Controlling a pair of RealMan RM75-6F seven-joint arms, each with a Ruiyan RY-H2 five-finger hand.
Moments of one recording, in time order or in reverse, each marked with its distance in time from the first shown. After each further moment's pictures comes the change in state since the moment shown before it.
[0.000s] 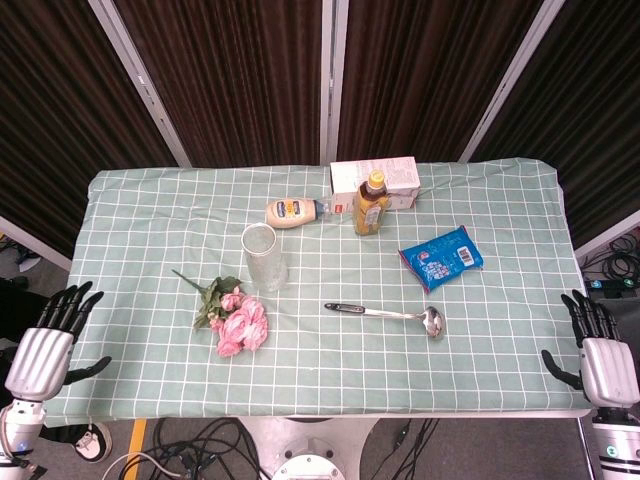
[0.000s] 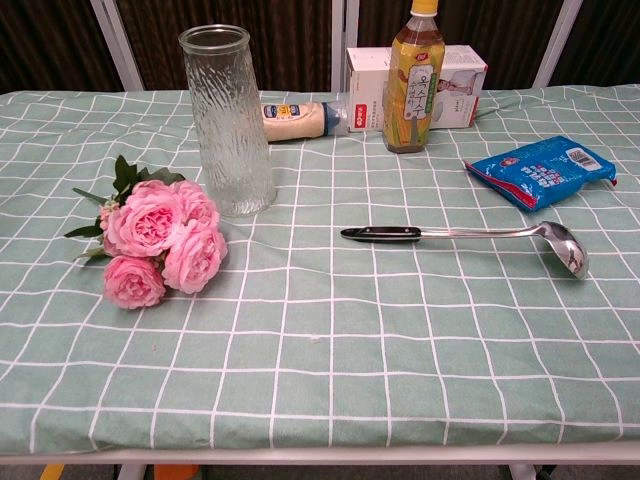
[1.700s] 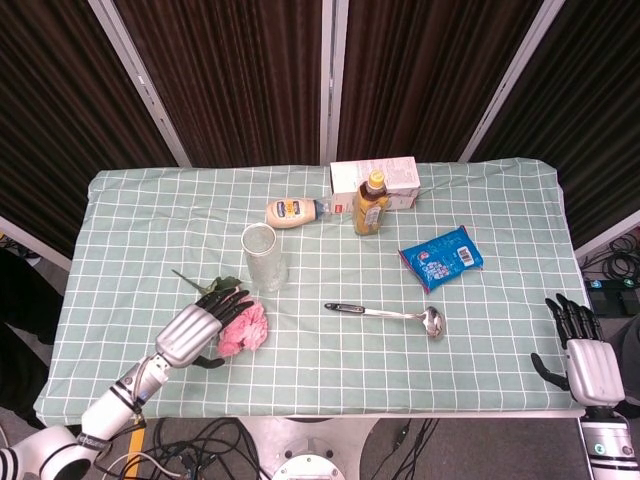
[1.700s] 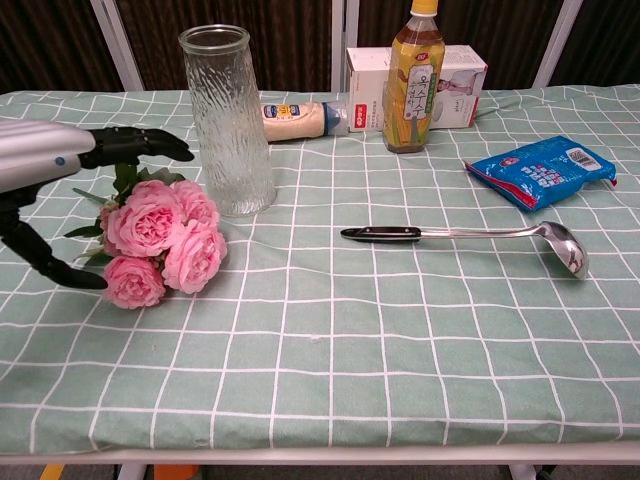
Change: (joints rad) left arm -0.401 -0.120 -0.049 -0.185 -0.049 -0.555 0.185; right arm 0.017 -0.046 -0.024 0.062 -0.017 -0.029 -0.010
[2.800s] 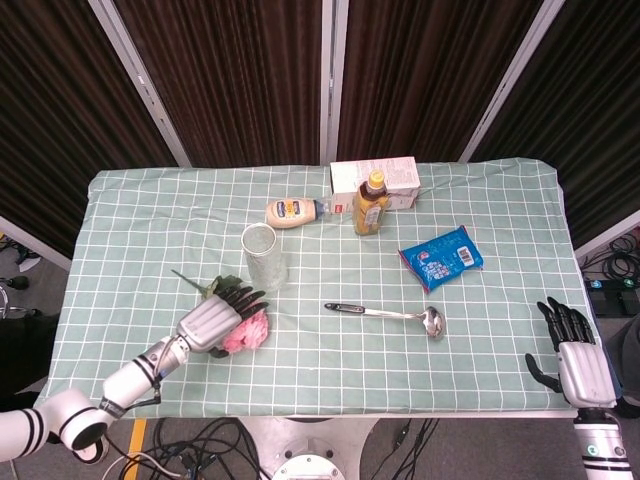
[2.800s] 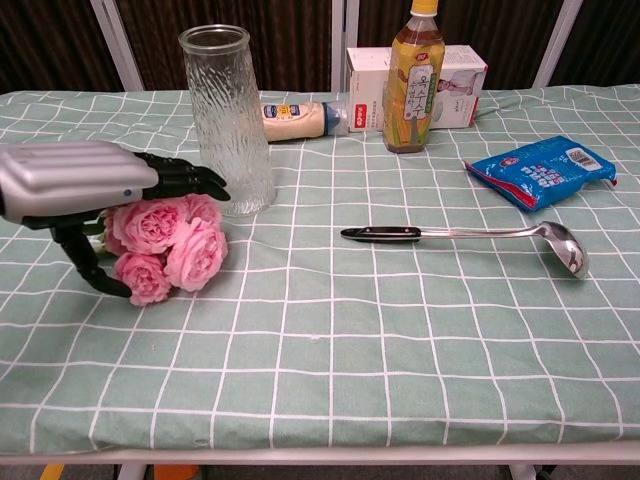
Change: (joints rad) left arm -0.182 -0.042 0.023 0.137 -0.042 -0.165 0.044; right arm 0.002 -0.023 -0.008 0.010 -0.003 -0.006 0.013
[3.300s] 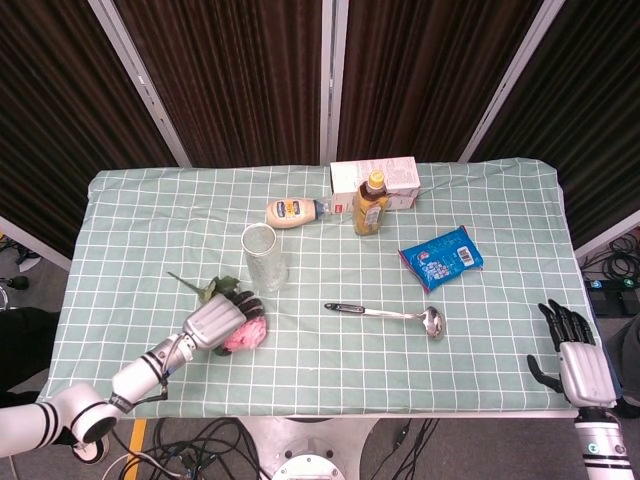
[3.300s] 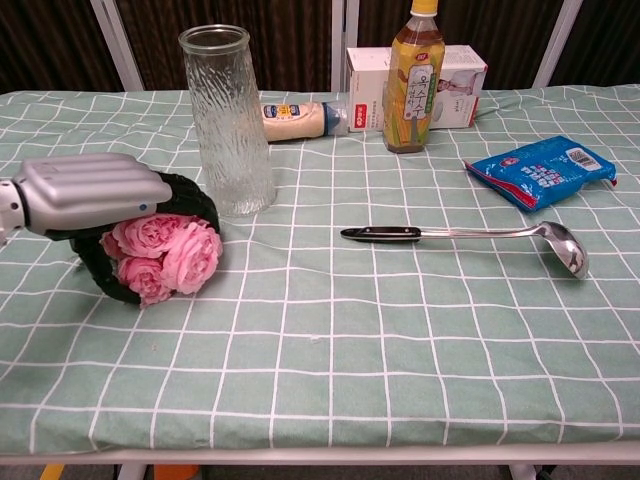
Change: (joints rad) left arm -0.024 -0.064 0.025 0.087 -0.005 0.008 0.018; right arm 0.005 0.001 -0.004 0.009 0.025 -0.044 0.017
